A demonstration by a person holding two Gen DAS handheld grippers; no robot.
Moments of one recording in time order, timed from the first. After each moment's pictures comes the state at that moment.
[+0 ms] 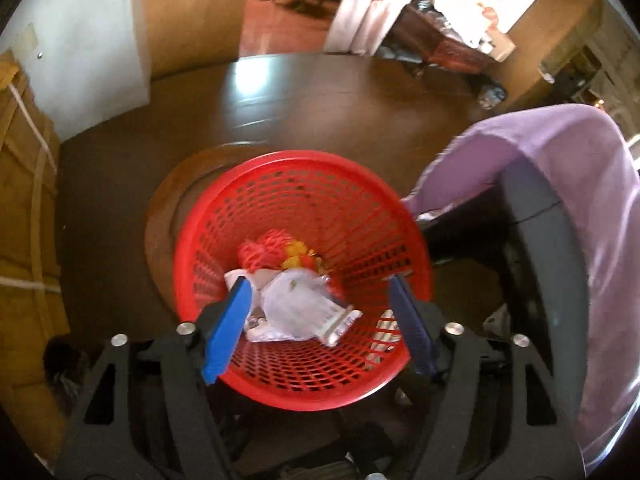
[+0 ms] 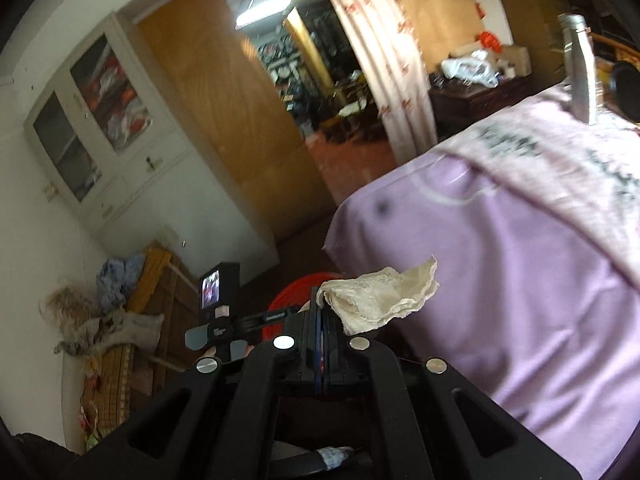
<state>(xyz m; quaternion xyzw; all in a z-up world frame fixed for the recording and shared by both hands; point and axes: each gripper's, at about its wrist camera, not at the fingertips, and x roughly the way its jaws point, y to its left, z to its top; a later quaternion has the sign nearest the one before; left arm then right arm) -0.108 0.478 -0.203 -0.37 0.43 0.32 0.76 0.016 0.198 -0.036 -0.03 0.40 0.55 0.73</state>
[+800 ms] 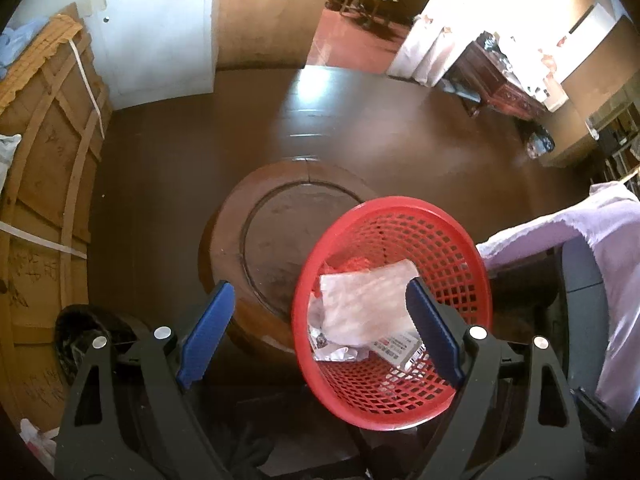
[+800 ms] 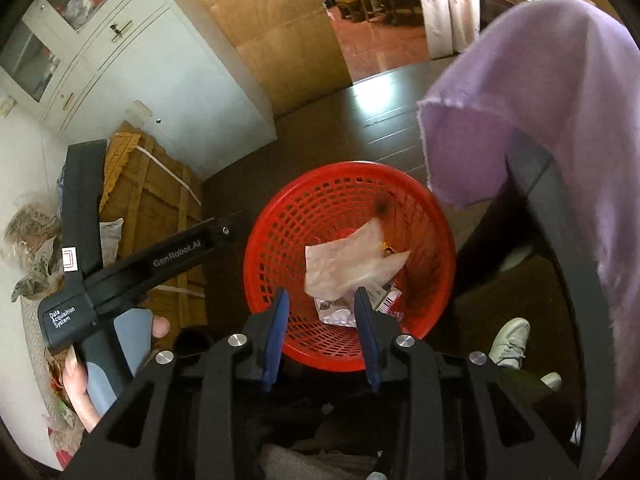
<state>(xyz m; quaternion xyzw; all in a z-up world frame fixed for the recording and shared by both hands) -0.161 0.520 -0.195 -0.41 0.40 0.41 0.72 -0.028 0.398 -0.185 -0.19 0.53 0.53 0.64</state>
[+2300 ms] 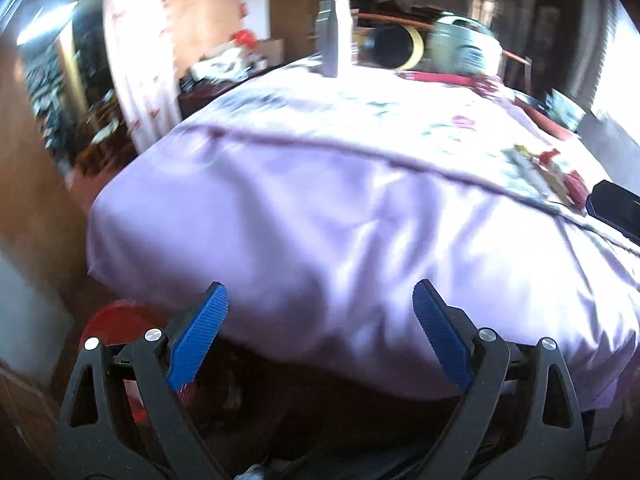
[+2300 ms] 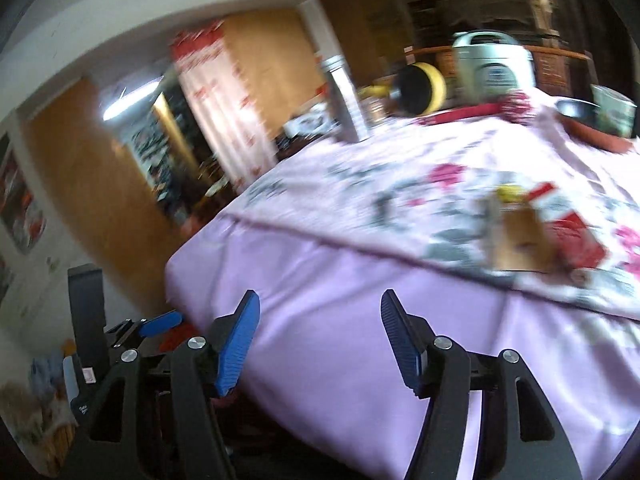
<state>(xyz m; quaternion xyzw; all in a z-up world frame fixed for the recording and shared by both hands) 0.043 0.145 -0.059 -0.03 0.39 0.08 0.92 0.067 -0.064 -0.040 0.09 0.34 0.31 0.88</state>
